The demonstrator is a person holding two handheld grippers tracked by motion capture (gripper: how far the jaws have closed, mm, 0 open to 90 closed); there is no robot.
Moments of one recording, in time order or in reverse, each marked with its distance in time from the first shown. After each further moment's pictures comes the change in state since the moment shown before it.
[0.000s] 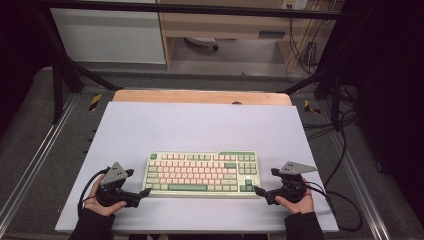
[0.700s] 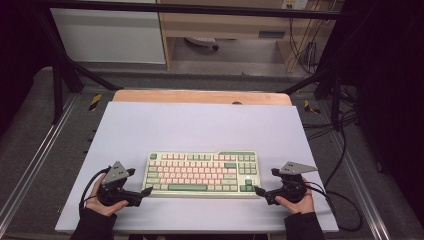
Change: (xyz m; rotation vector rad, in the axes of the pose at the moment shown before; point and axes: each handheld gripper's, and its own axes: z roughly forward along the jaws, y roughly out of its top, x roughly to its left) left arm -0.004 0.006 0.000 -0.002 0.004 -0.003; right arm 0.000 0.000 -0.001 0.010 -0.005 0.000
